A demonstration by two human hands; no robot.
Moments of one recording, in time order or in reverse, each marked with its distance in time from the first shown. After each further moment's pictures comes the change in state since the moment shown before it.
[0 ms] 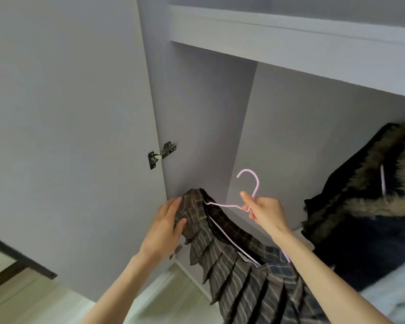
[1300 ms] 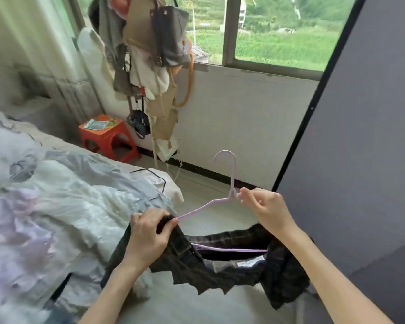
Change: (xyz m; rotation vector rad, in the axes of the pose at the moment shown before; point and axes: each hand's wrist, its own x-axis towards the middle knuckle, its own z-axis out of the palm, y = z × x) left_hand -0.429 -0.001 -0.136 0.527 0.942 -0.859; right_hand -0.249 -0.109 0.247 -0.053 -1.145 -1.173
